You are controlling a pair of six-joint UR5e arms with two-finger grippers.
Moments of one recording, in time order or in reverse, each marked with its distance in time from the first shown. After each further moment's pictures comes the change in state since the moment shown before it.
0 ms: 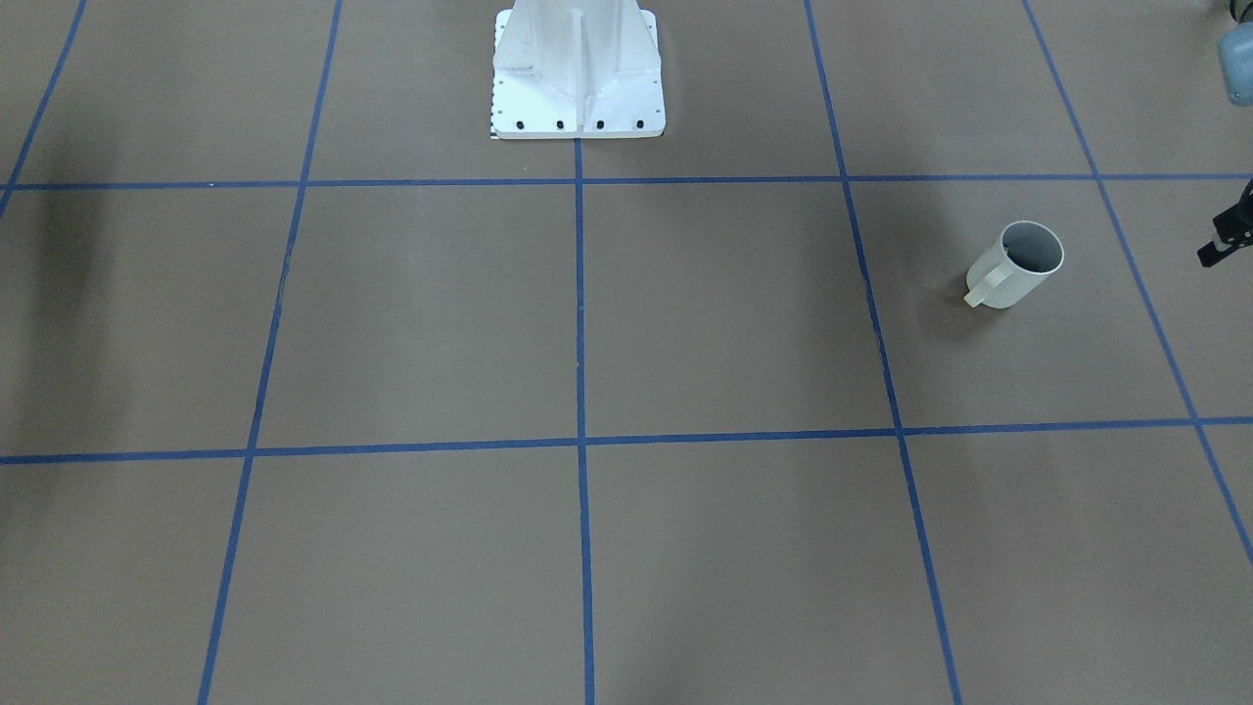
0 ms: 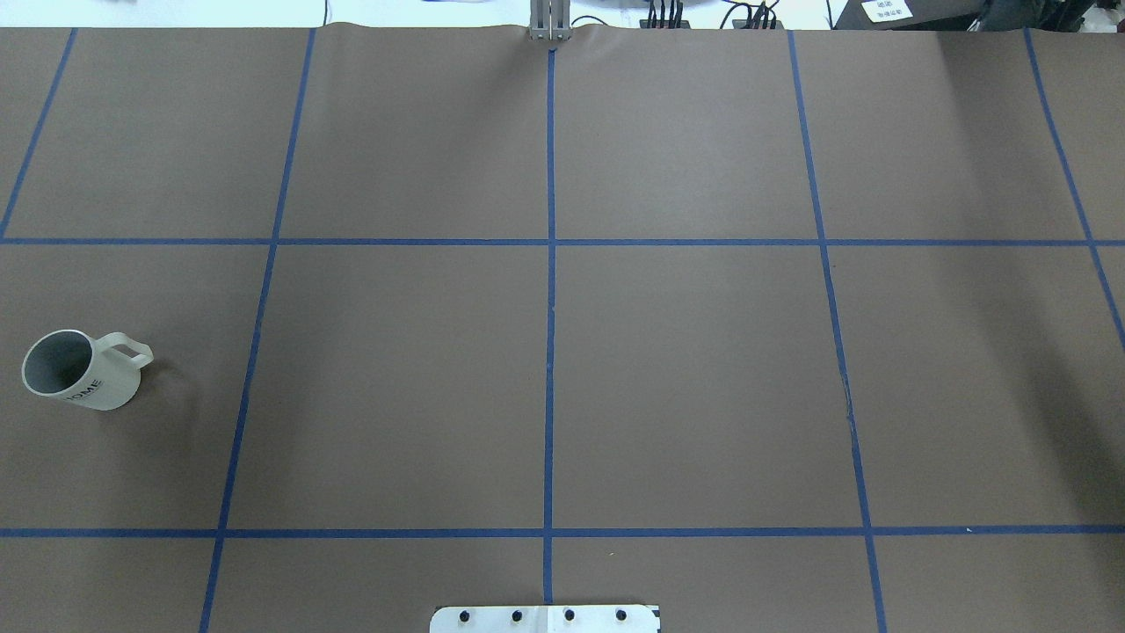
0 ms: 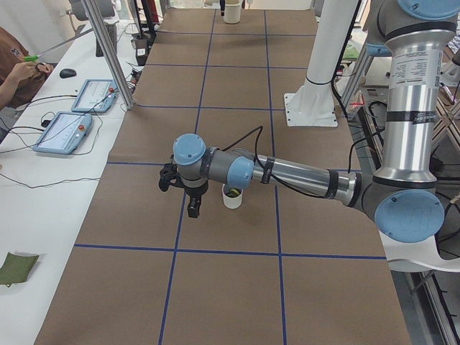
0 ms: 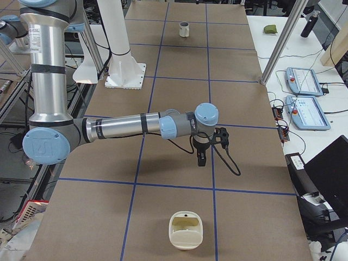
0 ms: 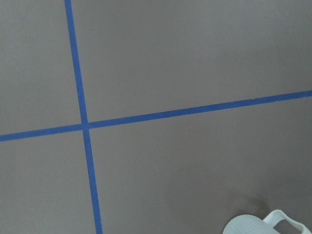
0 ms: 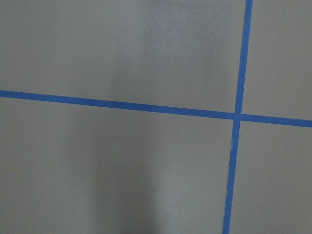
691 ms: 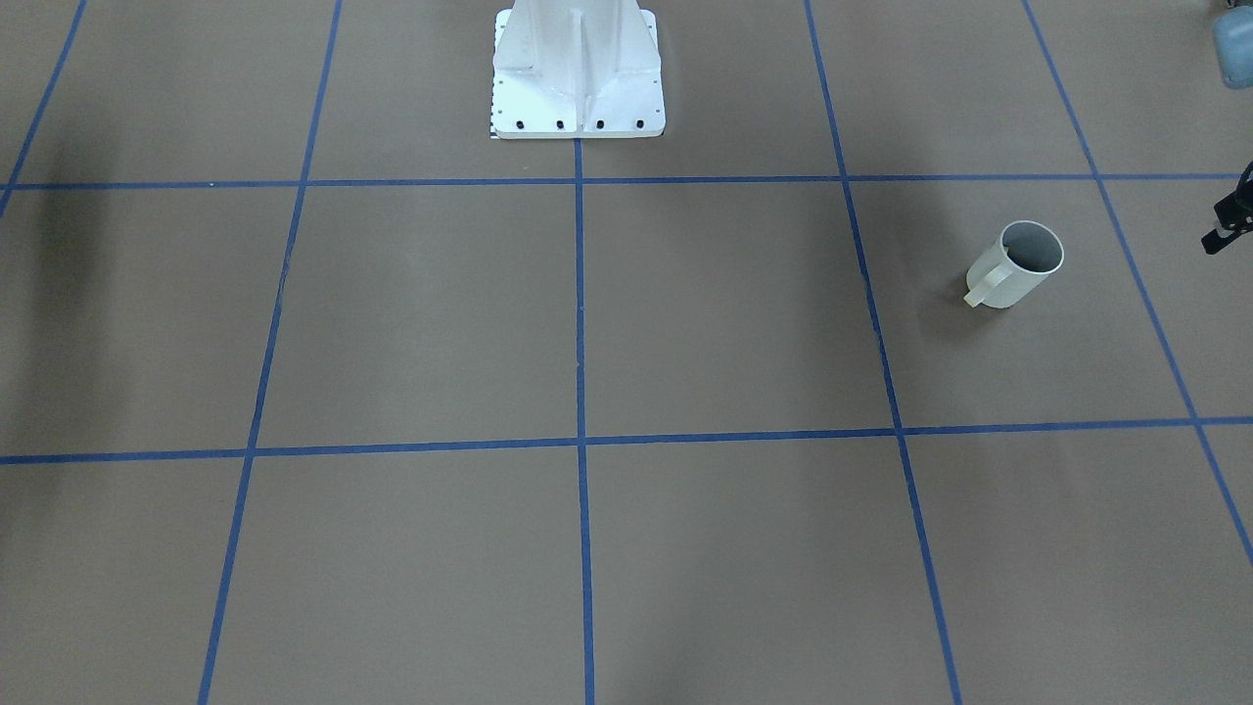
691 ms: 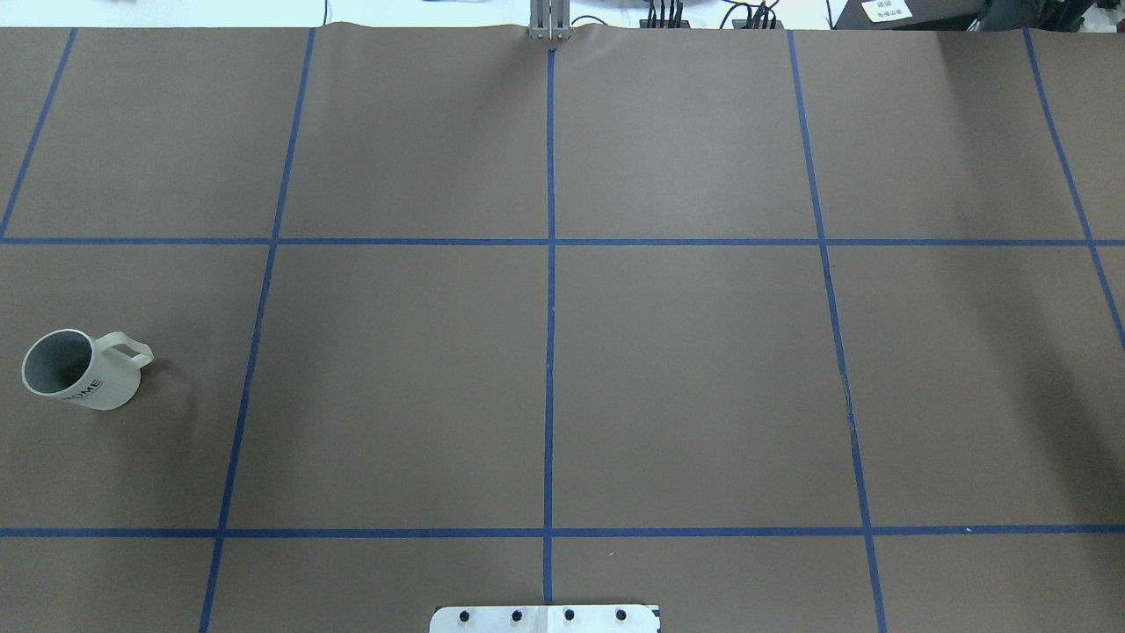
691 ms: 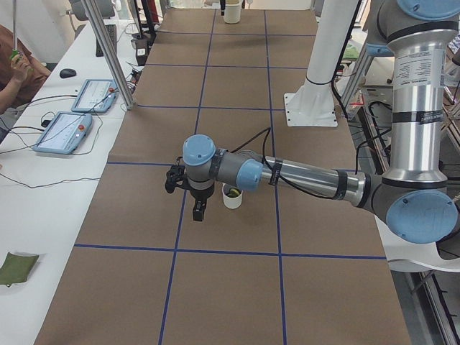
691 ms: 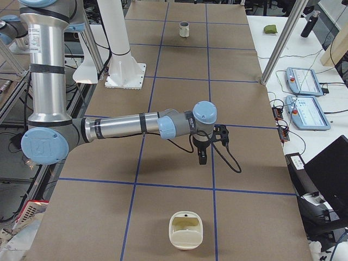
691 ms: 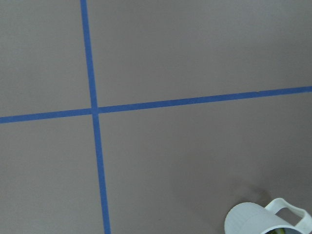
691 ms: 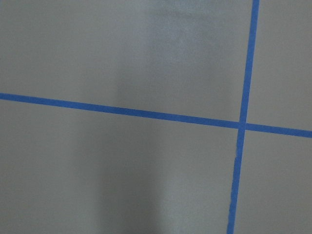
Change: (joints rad) left arm 0.035 0.055 -0.039 -0.060 0.053 -0.012; right arm 0.000 0.001 0.015 0.031 0.002 0.009
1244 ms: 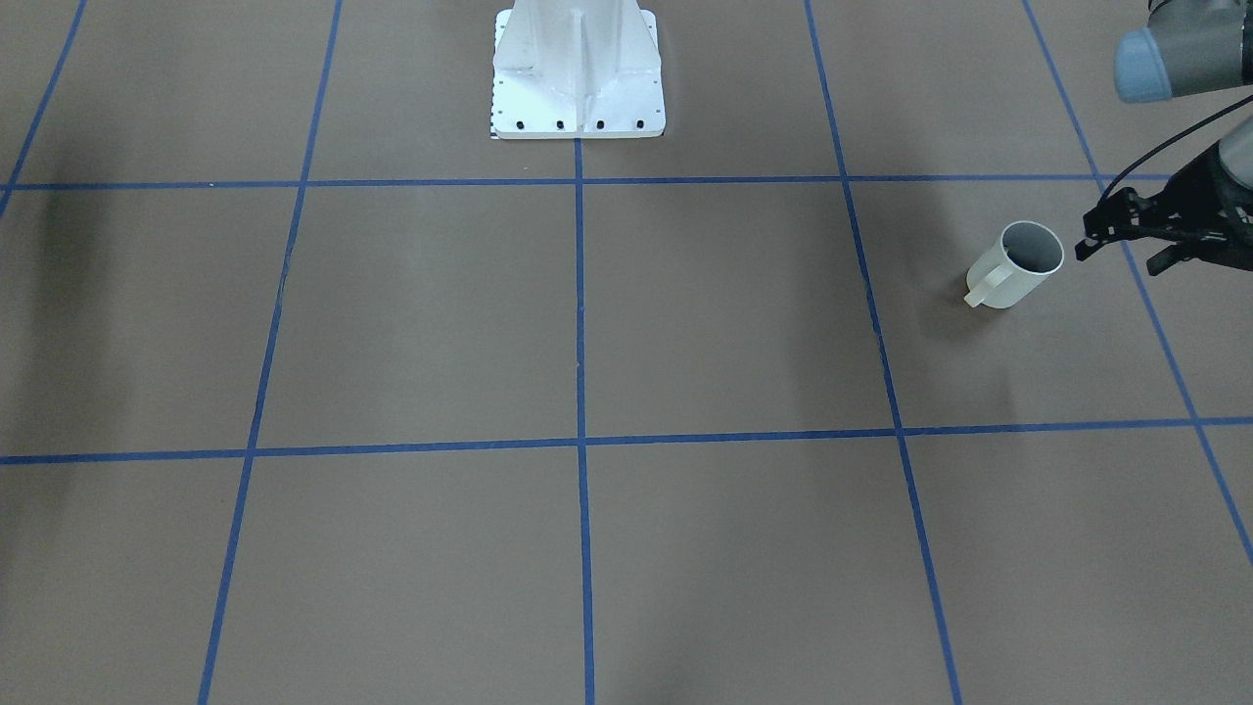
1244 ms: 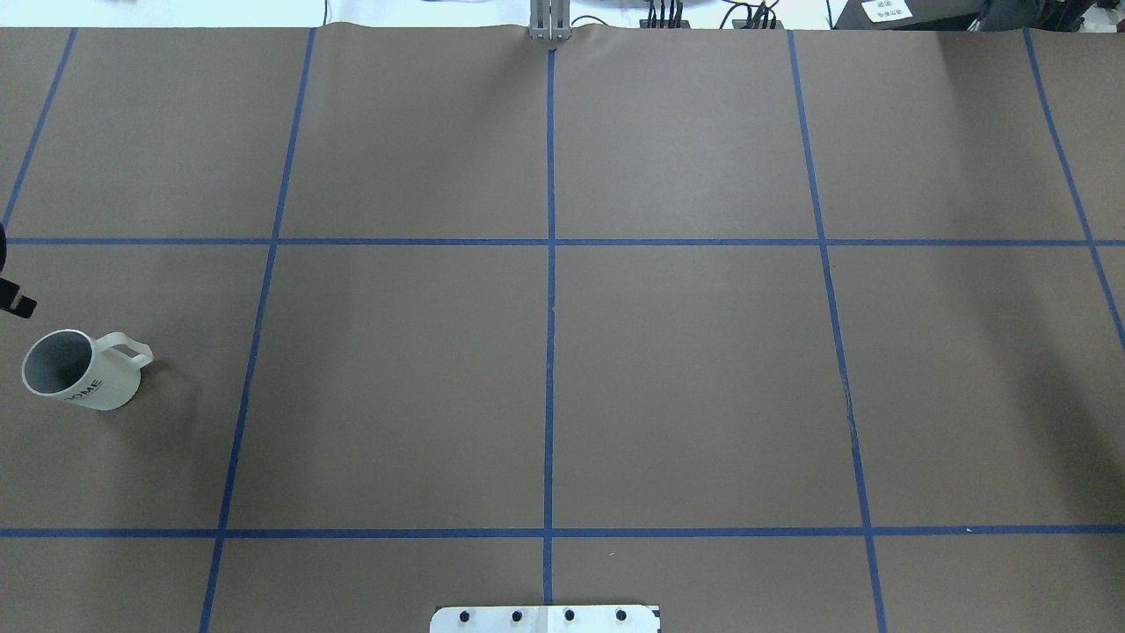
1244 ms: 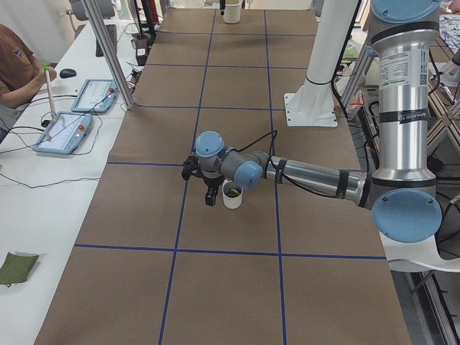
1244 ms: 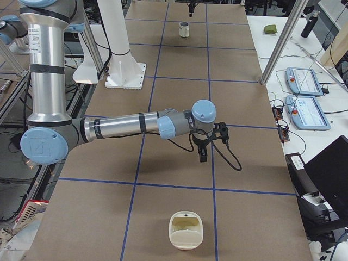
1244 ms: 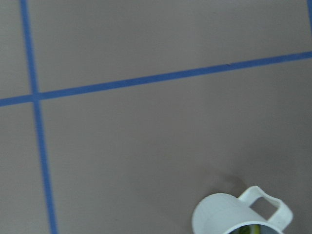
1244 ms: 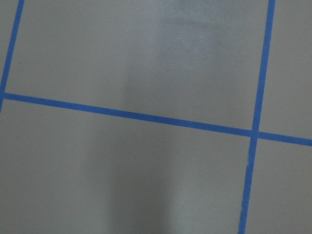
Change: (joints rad) left arm 0.244 0.046 -0.009 -0.222 0.010 -0.207; right arm 0.000 -0.010 0.003 0.050 0.025 0.001
